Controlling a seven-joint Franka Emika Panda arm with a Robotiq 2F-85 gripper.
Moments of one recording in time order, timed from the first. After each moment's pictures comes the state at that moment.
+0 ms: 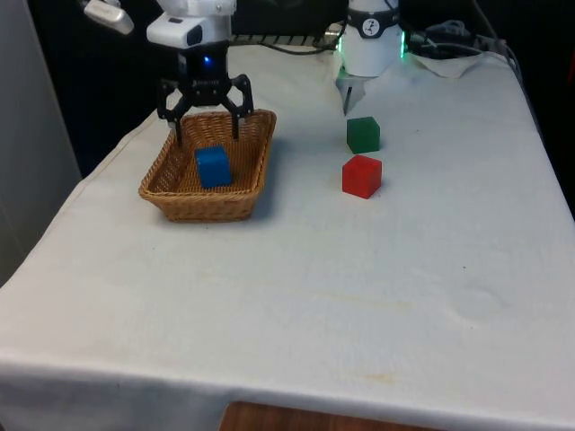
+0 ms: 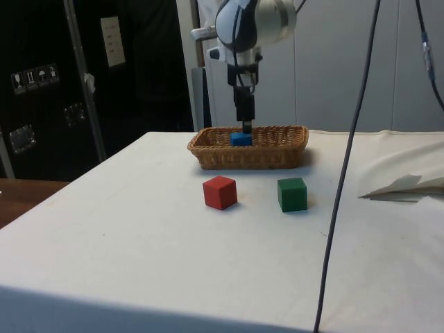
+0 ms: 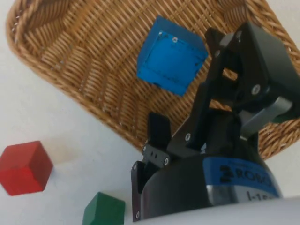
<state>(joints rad) 0.00 0.37 -0.42 -2.20 0.21 2.65 -1.03</state>
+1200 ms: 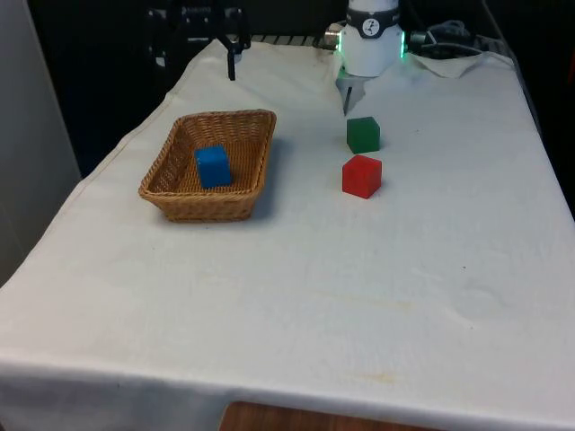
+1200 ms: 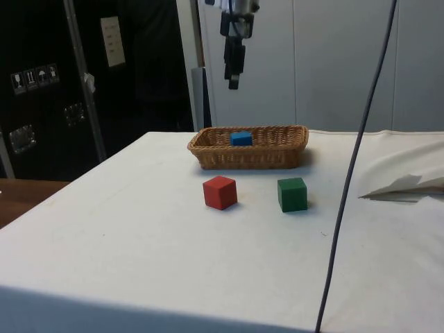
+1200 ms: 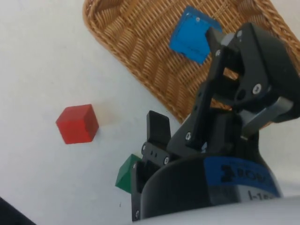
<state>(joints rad) 0.00 0.14 -0.43 -2.19 0.21 2.51 -1.02</state>
